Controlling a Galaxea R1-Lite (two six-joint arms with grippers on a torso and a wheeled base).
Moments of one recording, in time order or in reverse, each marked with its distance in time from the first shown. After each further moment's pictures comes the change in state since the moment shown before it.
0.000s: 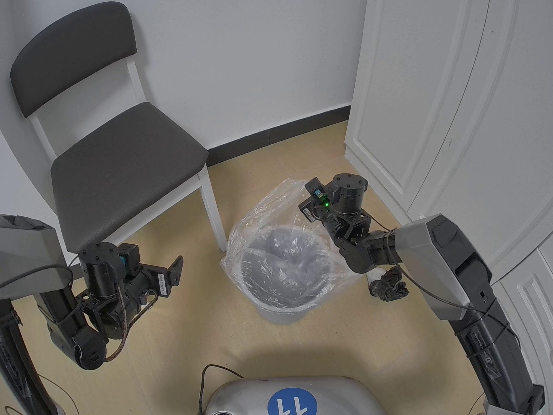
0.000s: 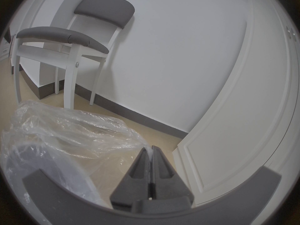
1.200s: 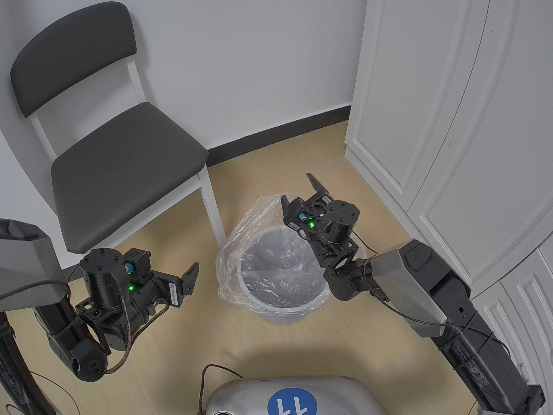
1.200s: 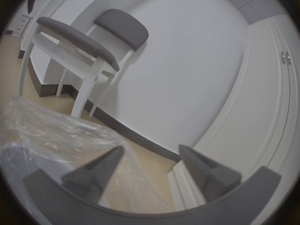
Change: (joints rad) left arm -0.098 -0.054 0.044 -0.002 -0.012 -0.008; right arm 0.054 0.124 0.000 -0.368 0.050 -0.180
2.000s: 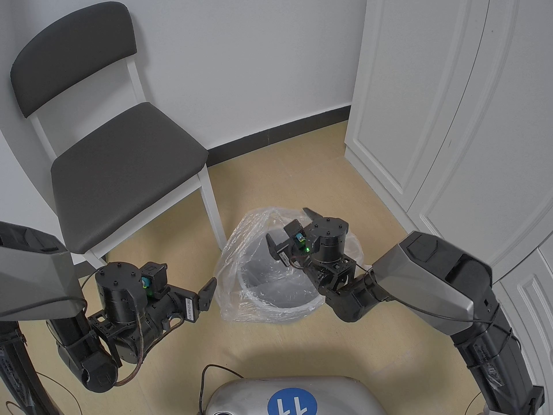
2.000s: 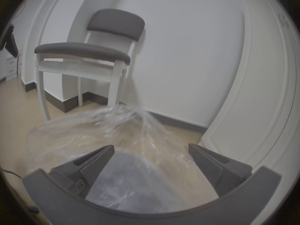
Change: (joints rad) left arm -0.085 0.046 0.023 -0.033 0.005 -0.017; right arm 0.088 -0.203 0.434 0.074 -0.043 0.341
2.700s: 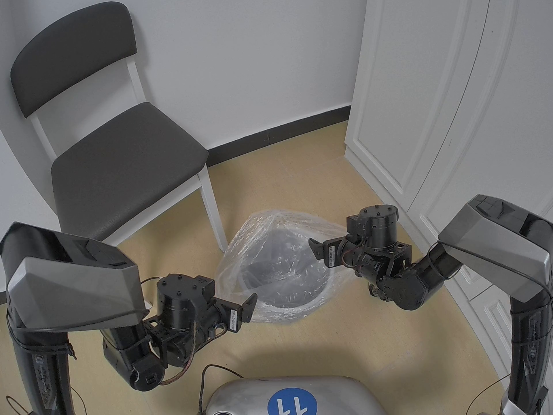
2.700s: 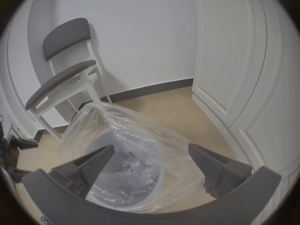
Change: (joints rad) left arm -0.114 0.208 -0.191 0.072 0.007 -0.074; right arm -0.107 -0.335 0.450 0.186 0.057 0.547
